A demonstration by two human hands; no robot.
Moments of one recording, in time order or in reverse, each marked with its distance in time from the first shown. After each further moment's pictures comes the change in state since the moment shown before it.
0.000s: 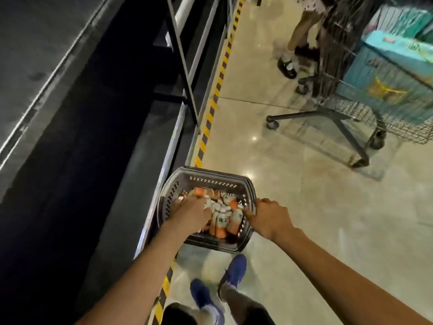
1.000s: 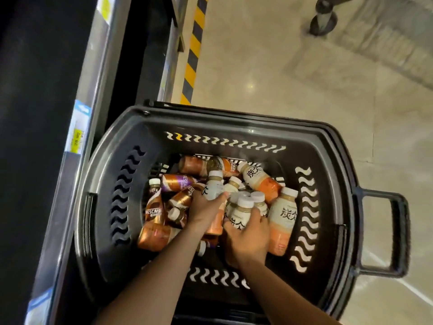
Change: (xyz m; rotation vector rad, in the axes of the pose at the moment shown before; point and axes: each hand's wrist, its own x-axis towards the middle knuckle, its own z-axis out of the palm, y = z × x) left_hand 0.443 -0.136 0.425 -1.150 -0.082 -0.525; right_hand 0.358 -0.039 0.477 0.627 0.201 0.507
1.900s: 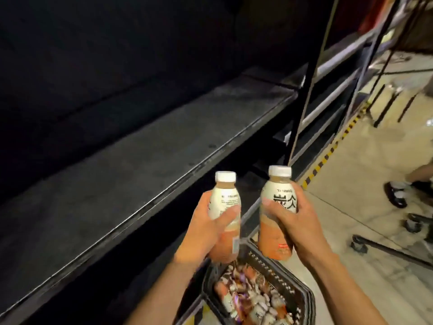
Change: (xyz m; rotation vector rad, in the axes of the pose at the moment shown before) left_hand -0.728 0.257 -0.300 -0.567 0.368 0.815; right_hand -0.401 -0.352 -0.586 0.619 -0.564 -0.998
